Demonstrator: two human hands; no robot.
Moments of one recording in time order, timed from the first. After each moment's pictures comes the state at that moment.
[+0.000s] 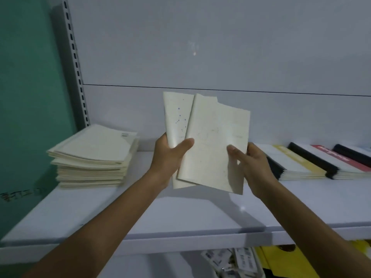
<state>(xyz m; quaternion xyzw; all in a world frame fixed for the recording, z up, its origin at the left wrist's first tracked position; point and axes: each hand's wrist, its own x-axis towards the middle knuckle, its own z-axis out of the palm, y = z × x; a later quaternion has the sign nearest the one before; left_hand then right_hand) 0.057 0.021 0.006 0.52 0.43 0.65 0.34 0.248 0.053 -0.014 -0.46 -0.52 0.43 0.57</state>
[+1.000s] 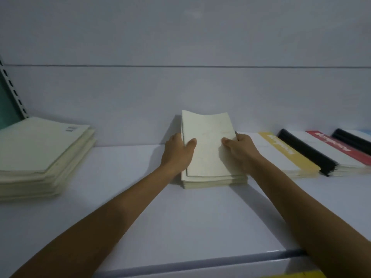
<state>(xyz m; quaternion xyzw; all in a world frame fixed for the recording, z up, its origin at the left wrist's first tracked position) 0.156 0.160 -0.046 0.58 0.63 0.44 0.27 0.325 0.197 -0.044 -0.57 -0.54 0.41 0.47</state>
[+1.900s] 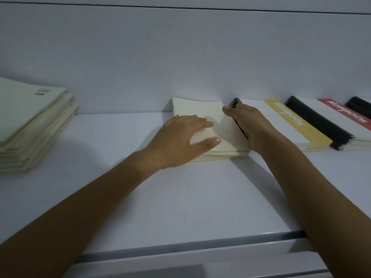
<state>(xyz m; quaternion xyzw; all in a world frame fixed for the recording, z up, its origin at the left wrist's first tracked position) 0.155 0.129 -0.058 0.82 0.52 0.23 0.07 0.341 0.203 -0.055 -0.57 -0.53 0.46 0.42</state>
